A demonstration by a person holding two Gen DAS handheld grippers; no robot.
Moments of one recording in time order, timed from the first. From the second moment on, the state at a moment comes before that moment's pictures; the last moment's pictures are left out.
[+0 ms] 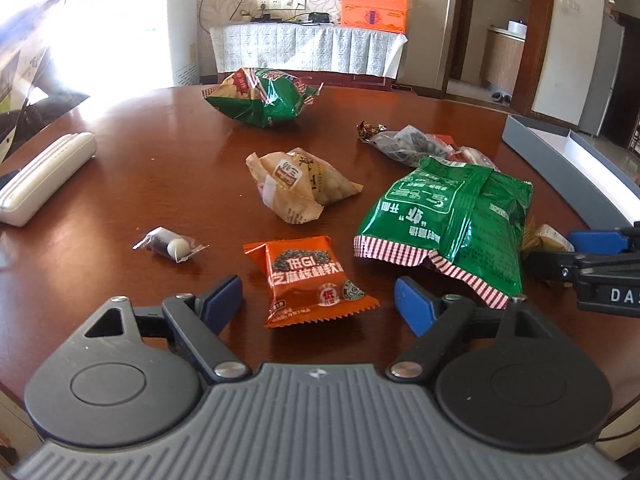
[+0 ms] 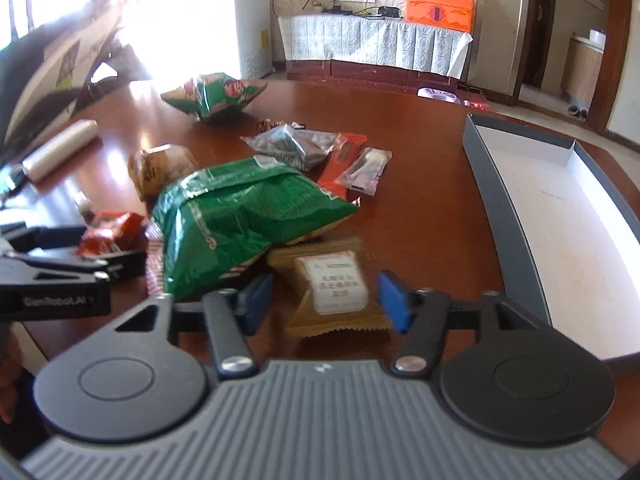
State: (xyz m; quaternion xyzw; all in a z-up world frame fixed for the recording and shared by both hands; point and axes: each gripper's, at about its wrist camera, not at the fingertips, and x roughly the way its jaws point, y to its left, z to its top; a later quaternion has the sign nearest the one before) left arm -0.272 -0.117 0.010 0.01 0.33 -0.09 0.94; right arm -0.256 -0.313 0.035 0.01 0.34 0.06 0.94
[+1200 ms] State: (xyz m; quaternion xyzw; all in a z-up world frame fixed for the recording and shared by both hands) left arm -0.282 -0.107 0.023 0.01 0.28 -0.06 0.96; right arm -0.276 -0.315 0.054 0.01 0.30 0.08 0.95
